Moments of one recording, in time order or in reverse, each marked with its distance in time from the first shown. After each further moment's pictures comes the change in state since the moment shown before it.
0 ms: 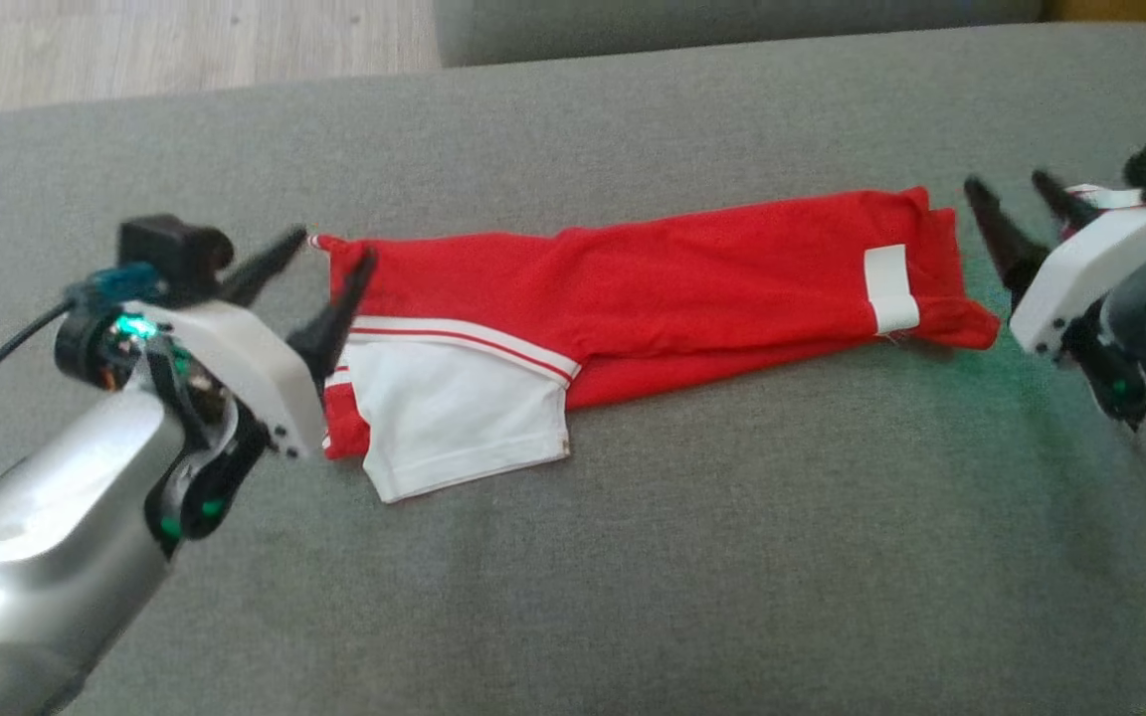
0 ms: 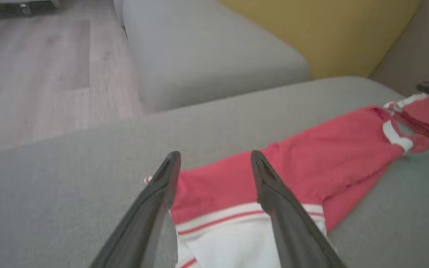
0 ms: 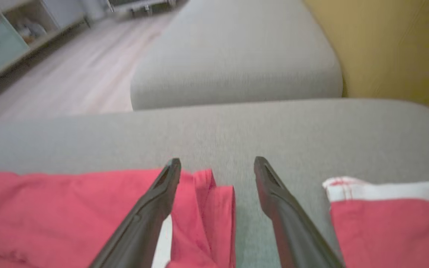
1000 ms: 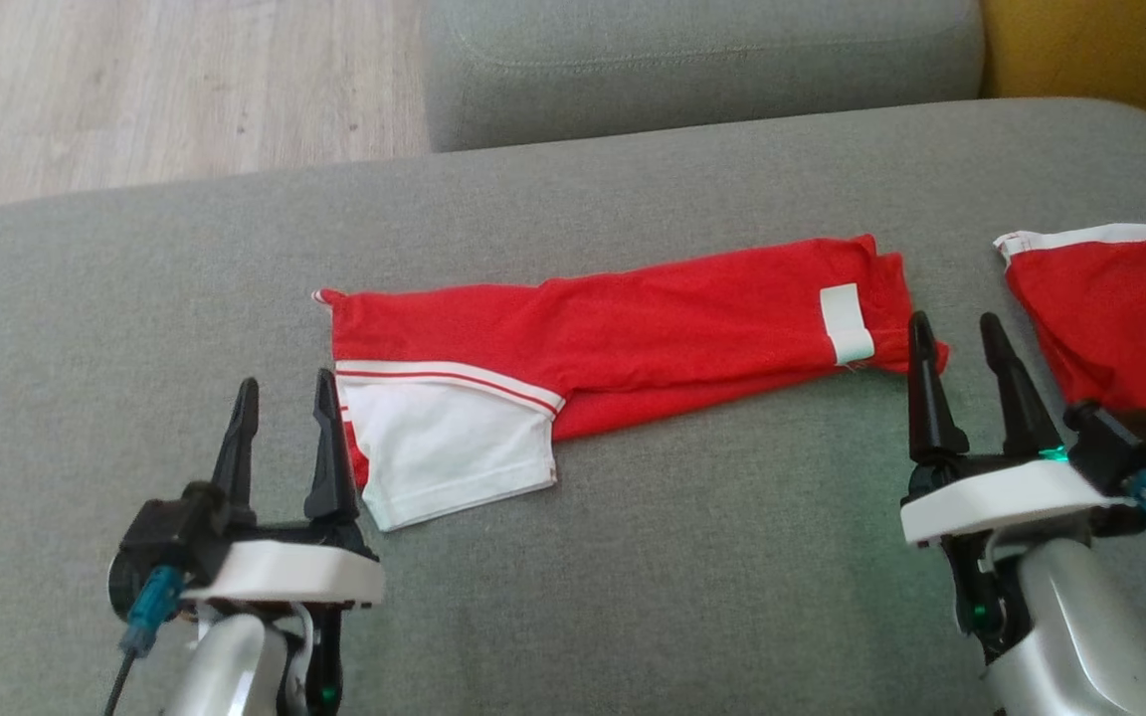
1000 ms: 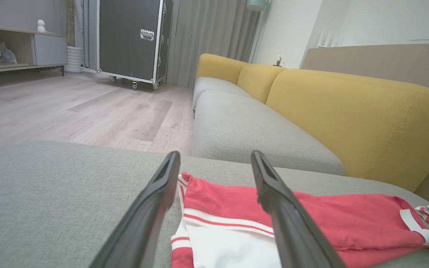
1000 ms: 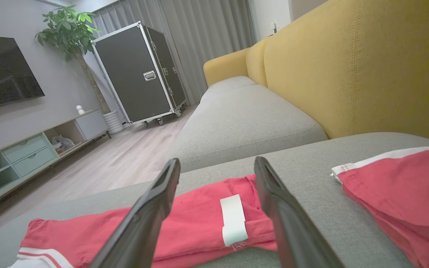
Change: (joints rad) left arm 0.569 -0.496 0.716 0.034 0.572 0.018 -0.441; right arm 0.671 0.420 -0.906 -0.556 -0.757 0.000 -0.215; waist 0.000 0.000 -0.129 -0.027
